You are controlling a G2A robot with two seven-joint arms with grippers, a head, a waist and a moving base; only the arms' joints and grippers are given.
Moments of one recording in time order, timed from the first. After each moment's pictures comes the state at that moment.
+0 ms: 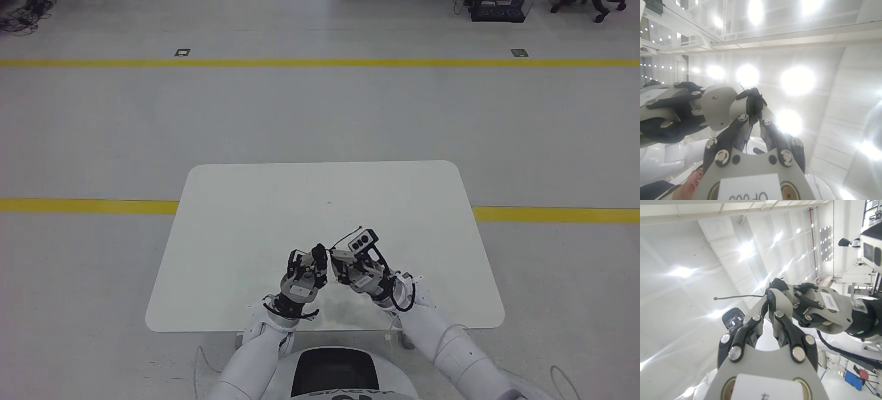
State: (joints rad) left arm 1.59 -1.54 -1.19 -1.17 -1.22 -0.34 -1.28; right arm -1.32 -1.38 0.90 -0.96 1.26 -0.34 1.39
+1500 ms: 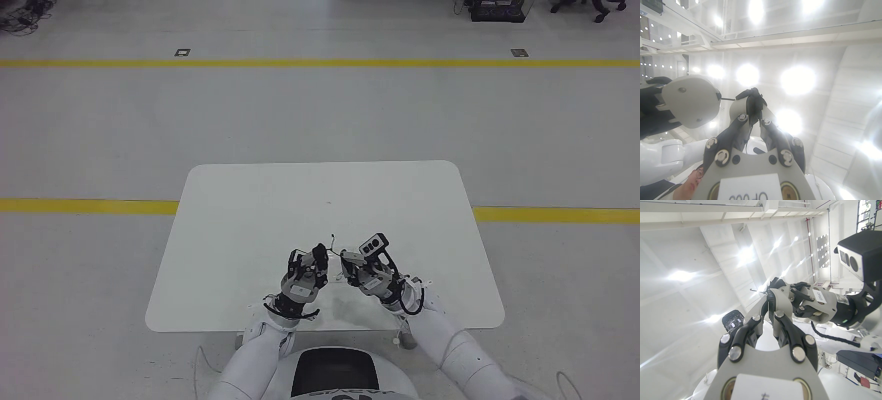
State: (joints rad) left arm 1.59 -1.54 -1.18 -1.18 -1.22 -0.34 -1.28; right arm -1.35 -1.36 0.95 -0.95 1.26 -0.34 1.39
